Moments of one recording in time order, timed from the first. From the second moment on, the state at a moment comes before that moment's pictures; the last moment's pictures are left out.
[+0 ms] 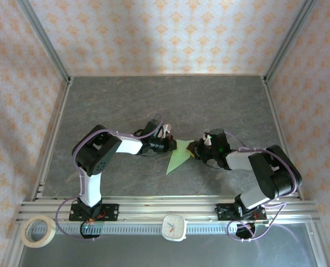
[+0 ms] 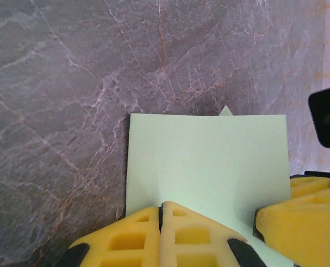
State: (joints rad) left arm -0.60 1.94 0.91 0.25 0.51 -0.82; right arm 0.39 1.52 0.43 0.38 -0.57 1.15
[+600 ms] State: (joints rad) left arm -0.60 1.94 0.91 0.26 0.50 -0.80; right arm 0.33 1.61 0.51 0.27 -0.70 1.00
